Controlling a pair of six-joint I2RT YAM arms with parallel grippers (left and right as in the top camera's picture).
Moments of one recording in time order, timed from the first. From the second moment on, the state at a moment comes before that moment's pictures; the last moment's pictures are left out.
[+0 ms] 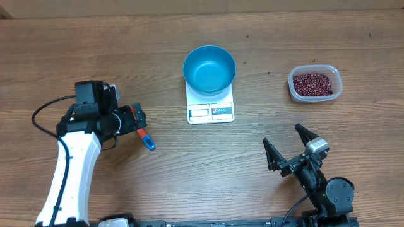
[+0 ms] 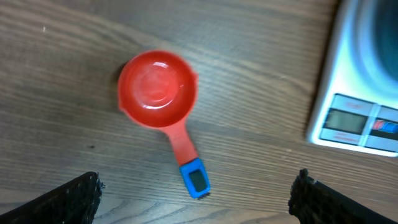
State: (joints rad) left arm 0.10 1.36 0.96 -0.79 0.19 -0.25; right arm 0.13 0.01 0.02 -0.01 -0.32 0.12
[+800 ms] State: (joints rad) left arm -0.05 1.56 0.93 -0.69 -0.04 -0.60; right arm 0.13 0.01 0.02 -0.01 -0.32 0.12
